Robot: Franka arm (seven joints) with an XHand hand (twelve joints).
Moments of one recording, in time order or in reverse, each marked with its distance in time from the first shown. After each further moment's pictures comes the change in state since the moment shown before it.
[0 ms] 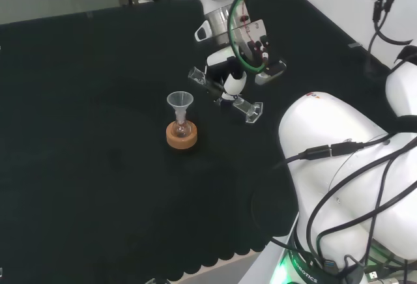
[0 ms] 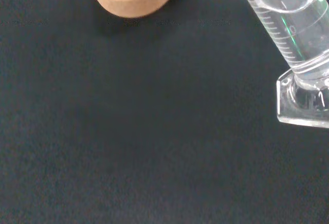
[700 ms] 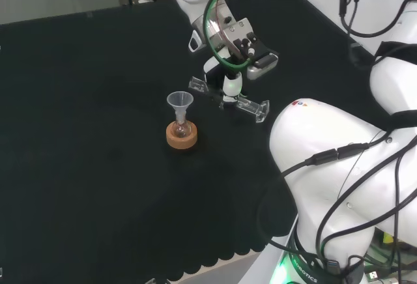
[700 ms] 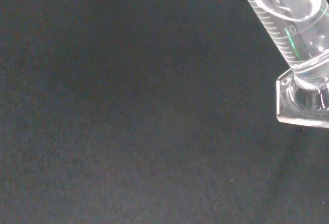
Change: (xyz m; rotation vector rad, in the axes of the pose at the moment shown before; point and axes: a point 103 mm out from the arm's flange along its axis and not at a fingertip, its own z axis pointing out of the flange) arm -0.003 0.010 -0.004 0.211 -0.066 0.077
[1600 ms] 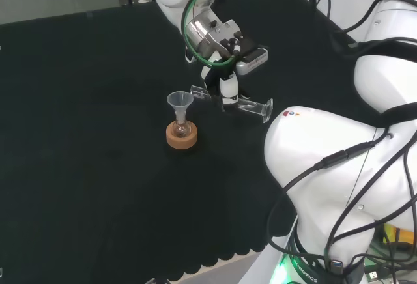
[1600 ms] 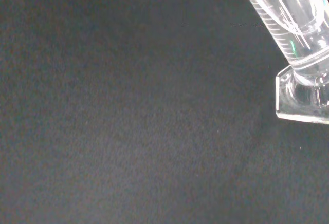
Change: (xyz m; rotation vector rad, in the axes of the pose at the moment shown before) arm 0.004 0.007 -0.006 0.214 -0.031 0.062
